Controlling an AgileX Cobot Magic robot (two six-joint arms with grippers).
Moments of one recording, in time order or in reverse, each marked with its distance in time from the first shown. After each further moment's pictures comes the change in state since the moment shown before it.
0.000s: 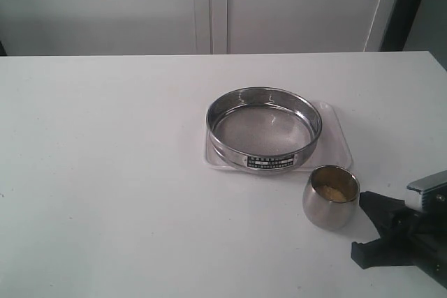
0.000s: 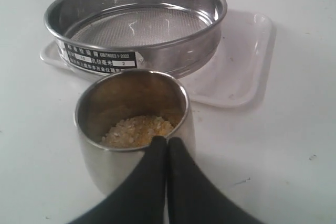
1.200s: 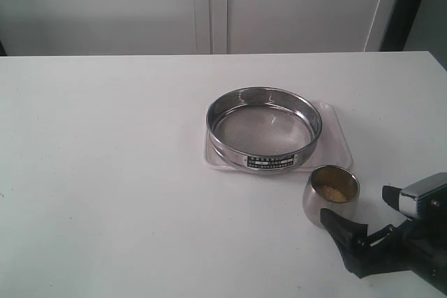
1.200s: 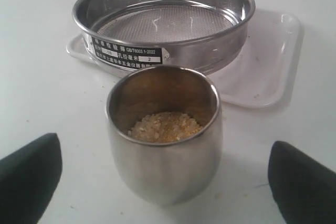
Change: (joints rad) left arm 0.000 0.000 0.000 0.000 0.000 0.000; right arm 0.000 0.002 0.000 -0.066 -0.002 0.006
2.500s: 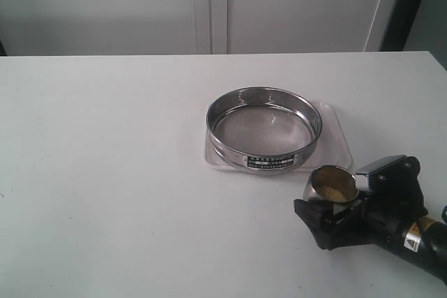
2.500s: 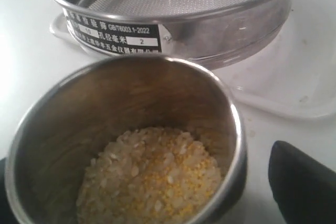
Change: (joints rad) left arm 0.000 0.000 0.000 0.000 0.000 0.000; right arm 0.000 0.345 -0.259 -0.115 0.000 0.018
